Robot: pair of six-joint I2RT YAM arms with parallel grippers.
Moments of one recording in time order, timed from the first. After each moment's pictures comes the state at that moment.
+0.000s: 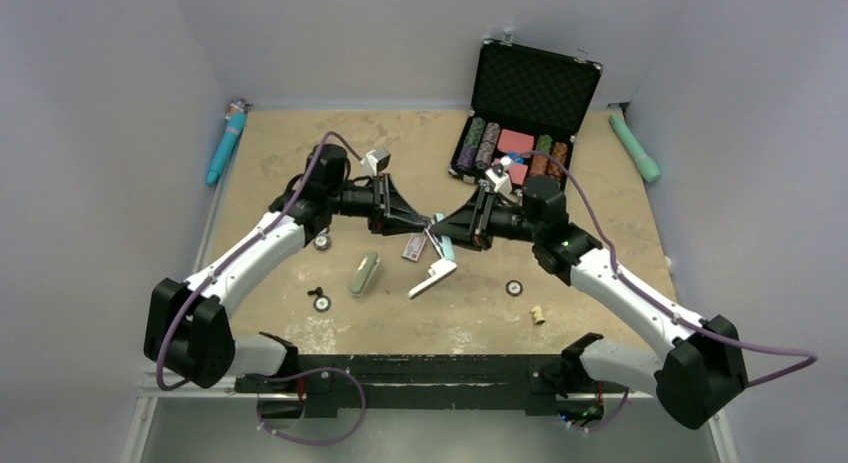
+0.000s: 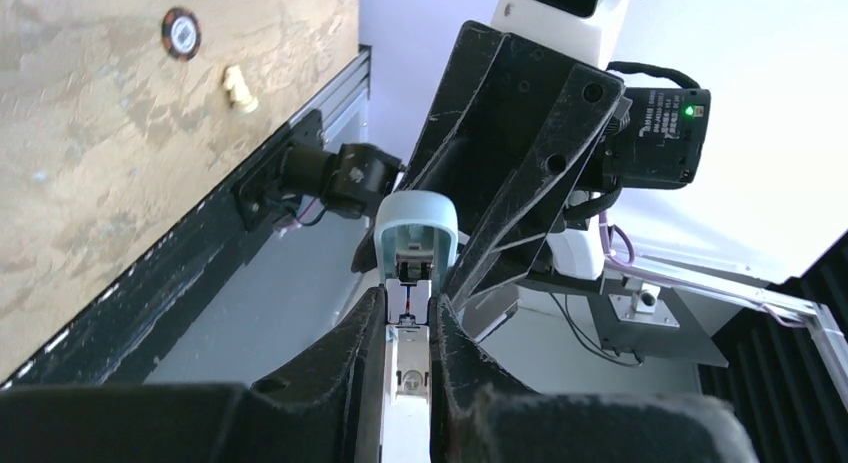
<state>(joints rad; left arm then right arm) -0.41 1.35 0.99 -0.11 1.01 -1.23 0.53 1.16 0.81 0.05 -0.67 1.19</state>
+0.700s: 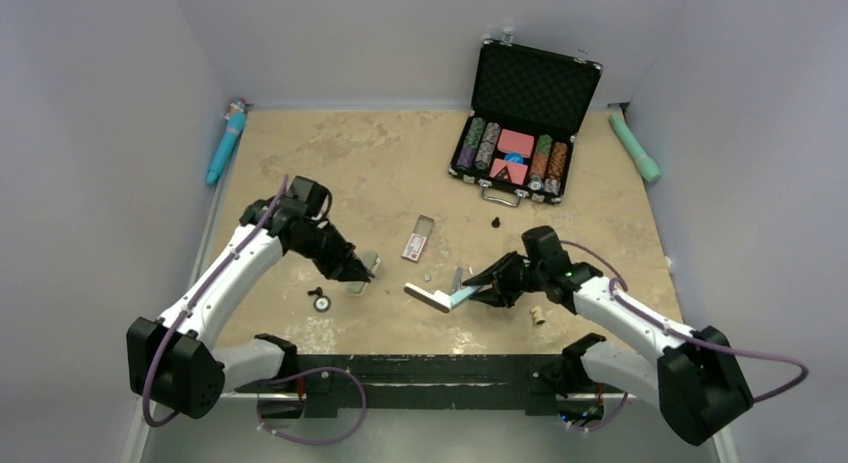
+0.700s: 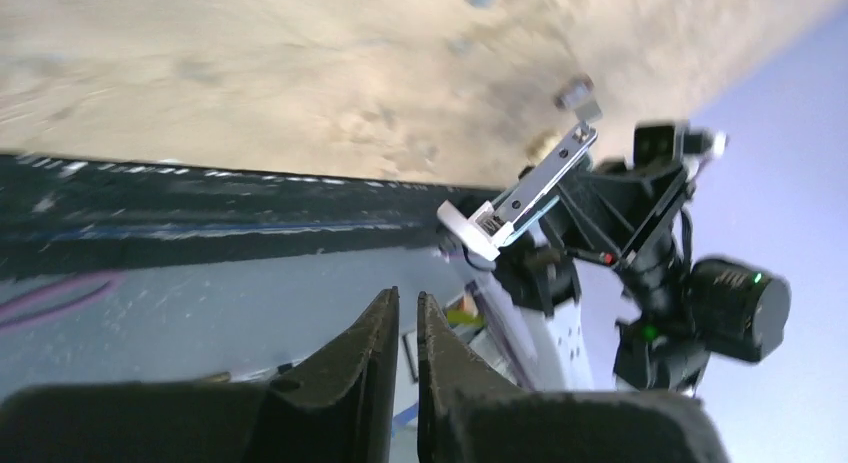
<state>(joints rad) -0.37 1.18 0.96 -0.98 0.57 -1.15 0.50 1.01 0.46 -0.27 -0.51 1.57</state>
